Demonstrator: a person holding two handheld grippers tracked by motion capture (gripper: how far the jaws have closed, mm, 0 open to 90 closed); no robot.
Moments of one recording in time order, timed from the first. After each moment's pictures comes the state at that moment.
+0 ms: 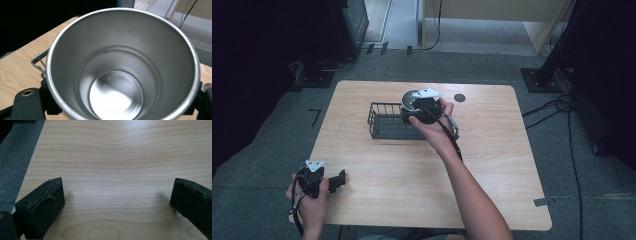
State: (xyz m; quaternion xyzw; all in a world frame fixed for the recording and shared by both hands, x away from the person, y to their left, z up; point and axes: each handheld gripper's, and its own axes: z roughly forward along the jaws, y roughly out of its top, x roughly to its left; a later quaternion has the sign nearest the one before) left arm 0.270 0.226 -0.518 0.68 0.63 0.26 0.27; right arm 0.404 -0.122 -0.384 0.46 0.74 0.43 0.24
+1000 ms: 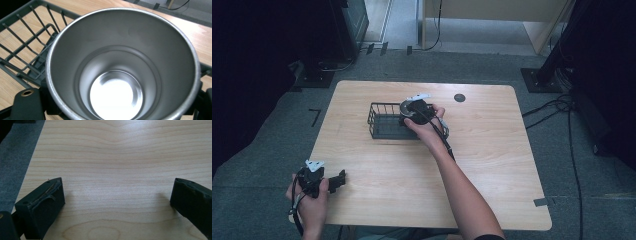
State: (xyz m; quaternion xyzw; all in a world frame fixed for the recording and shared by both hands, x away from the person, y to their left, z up) left arm 0.270 0.226 -0.518 0.68 0.63 0.26 0.27; right arm 0.441 -0.104 -0.441 0.49 0.76 0.37 0.19
